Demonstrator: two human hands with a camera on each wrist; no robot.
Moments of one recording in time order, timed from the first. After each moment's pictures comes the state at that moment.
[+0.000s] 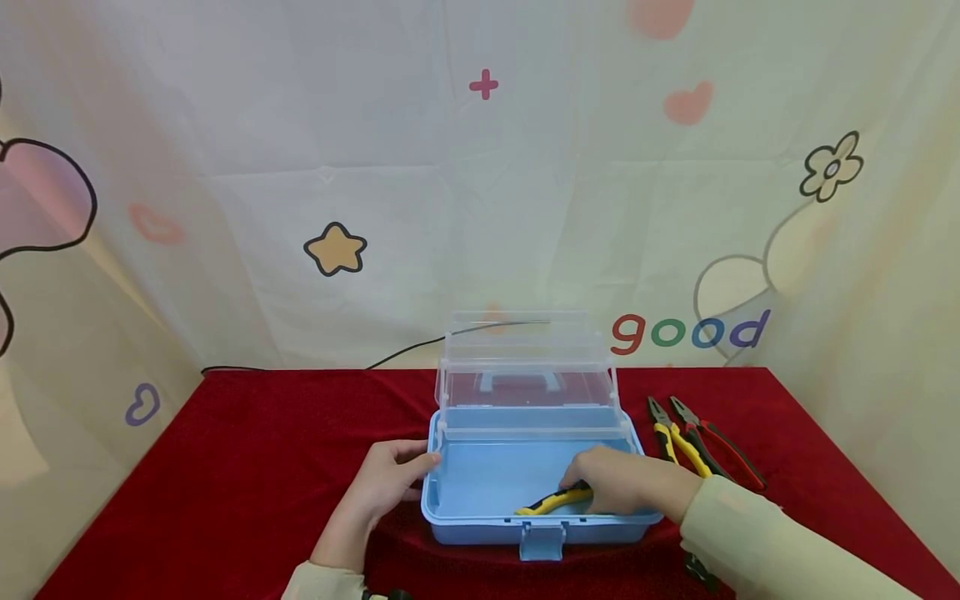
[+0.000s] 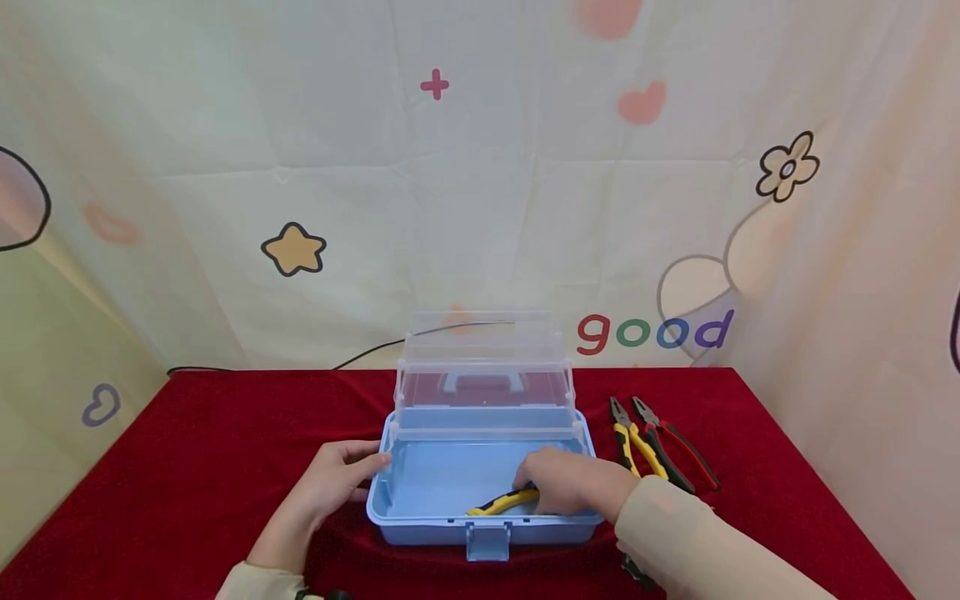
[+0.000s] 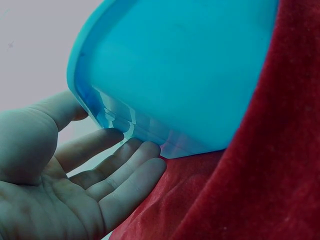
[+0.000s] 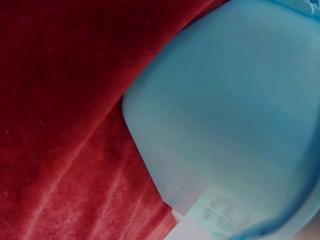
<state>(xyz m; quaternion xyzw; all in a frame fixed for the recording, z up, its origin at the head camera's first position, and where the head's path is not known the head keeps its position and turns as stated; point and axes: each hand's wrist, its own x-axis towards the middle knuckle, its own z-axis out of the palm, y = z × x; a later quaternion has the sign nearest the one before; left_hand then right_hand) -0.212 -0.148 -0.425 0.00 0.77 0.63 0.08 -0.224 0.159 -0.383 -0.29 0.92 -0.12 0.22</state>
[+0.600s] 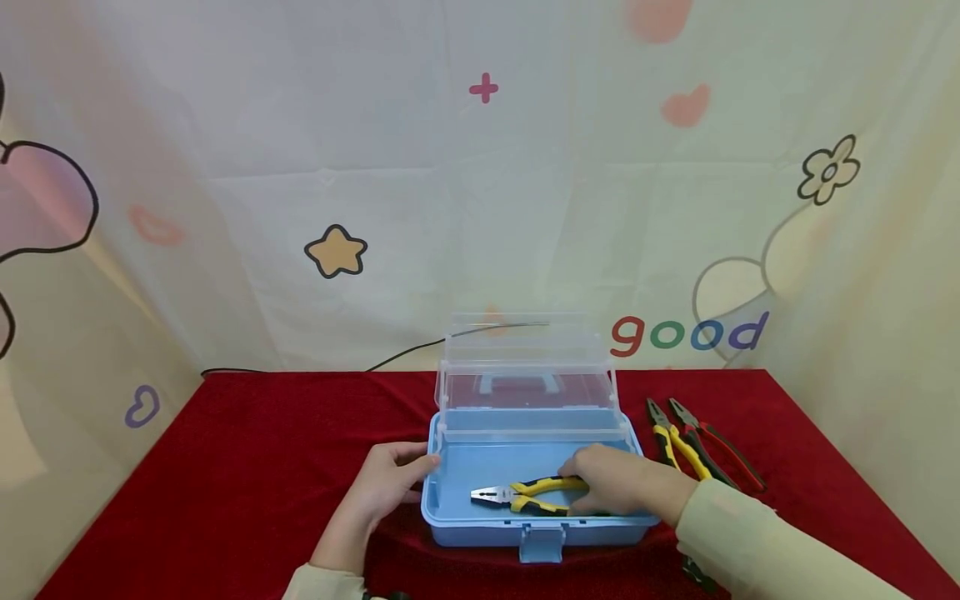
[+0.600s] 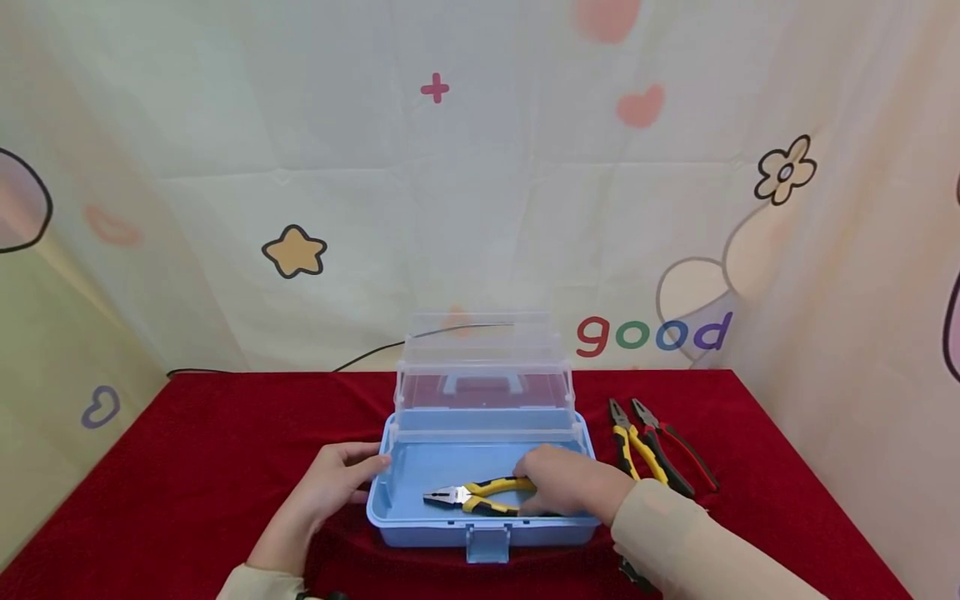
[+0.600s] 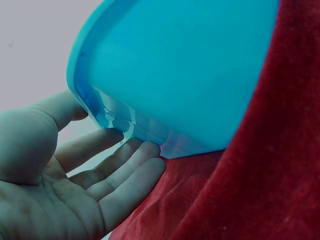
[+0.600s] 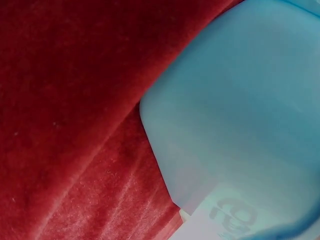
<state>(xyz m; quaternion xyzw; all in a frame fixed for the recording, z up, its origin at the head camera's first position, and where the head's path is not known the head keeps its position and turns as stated) -0.213 -0.147 -0.426 0.00 0.77 0.63 0.08 -0.231 0.155 -0.391 -0.29 0.94 -0.08 0.18</state>
